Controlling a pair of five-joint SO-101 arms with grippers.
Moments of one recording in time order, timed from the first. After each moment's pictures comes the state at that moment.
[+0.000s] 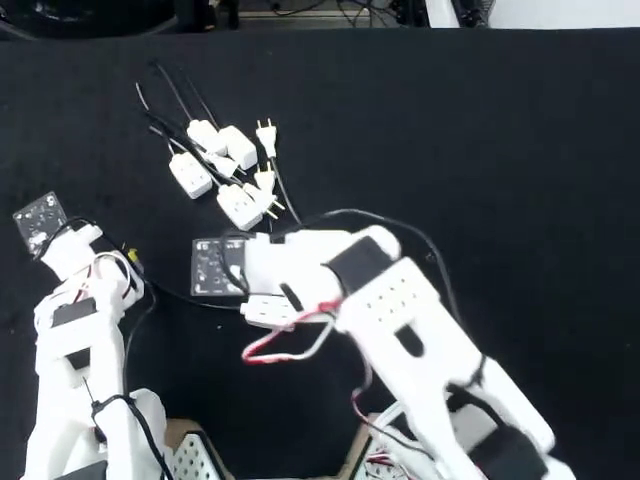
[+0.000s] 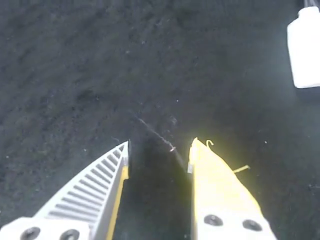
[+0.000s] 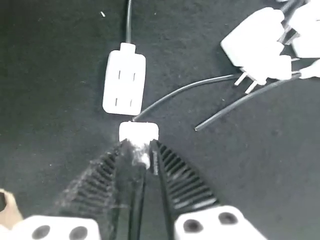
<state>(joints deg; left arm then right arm) -26.1 -41.3 74.2 25.4 10.0 -36.8 -27.2 31.2 76.6 56.5</state>
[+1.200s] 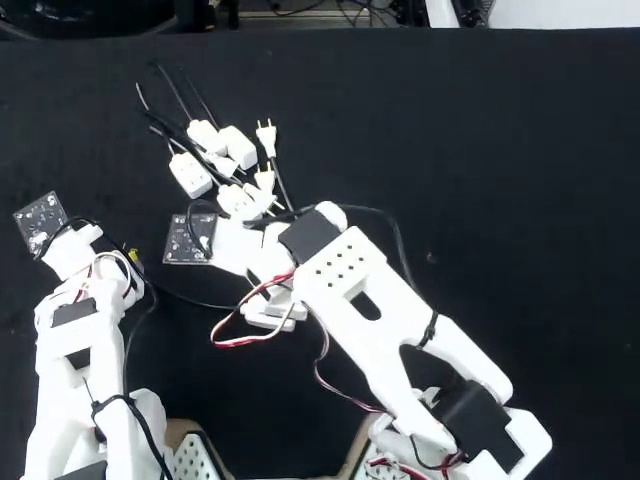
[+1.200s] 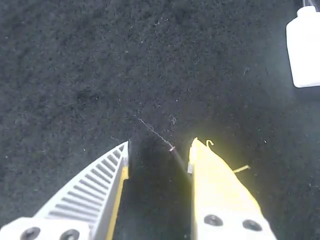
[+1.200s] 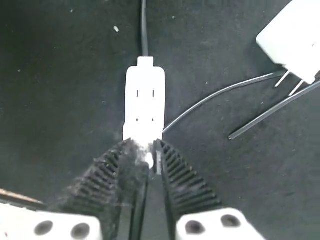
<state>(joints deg) -25.8 -41.3 74.2 25.4 10.0 -40.4 -12.7 22.4 78.8 42.6</state>
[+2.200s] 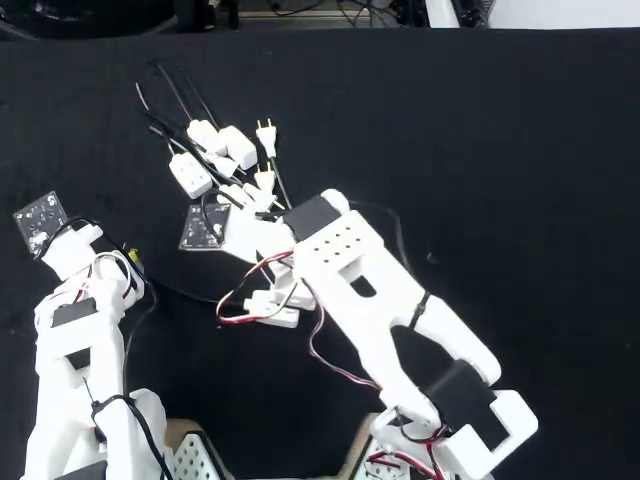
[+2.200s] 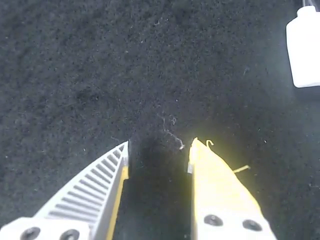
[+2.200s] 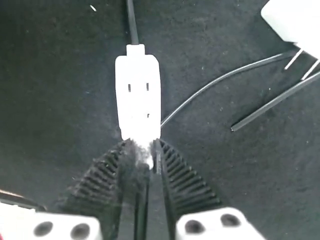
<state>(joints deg) -25.8 -41.3 74.2 25.4 10.0 -36.4 -7.1 22.3 77.4 44.9</state>
